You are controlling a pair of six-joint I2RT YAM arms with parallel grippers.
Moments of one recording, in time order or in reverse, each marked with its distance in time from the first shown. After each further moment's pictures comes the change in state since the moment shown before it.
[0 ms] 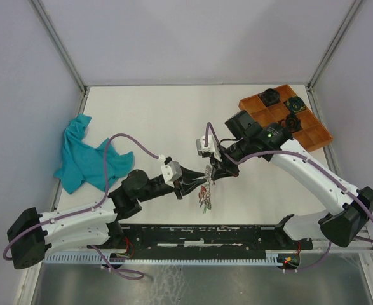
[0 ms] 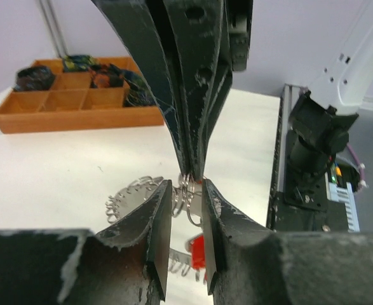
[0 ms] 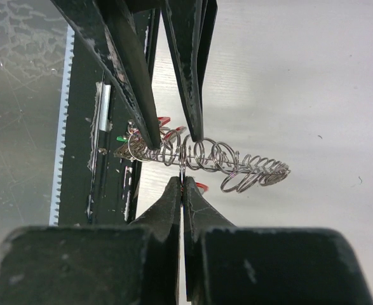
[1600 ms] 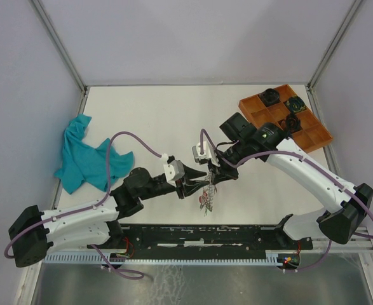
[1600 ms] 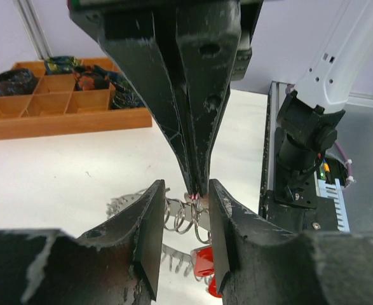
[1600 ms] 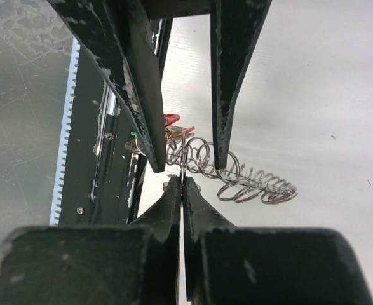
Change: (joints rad) left arm 0.000 0.068 0.034 -0.009 0.058 -0.003; right arm 0.058 0.030 0.039 -0.087 0.042 -0.065
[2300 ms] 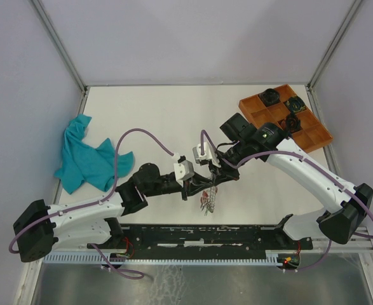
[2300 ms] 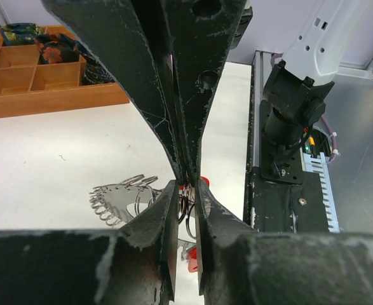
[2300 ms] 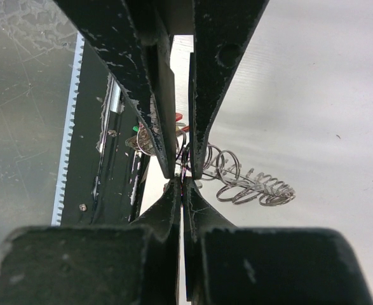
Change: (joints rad) left arm 0.001 0.065 0.053 -0.089 0.084 0.005; right arm 0.000 0.000 0.000 -0.017 -0.005 -0.014
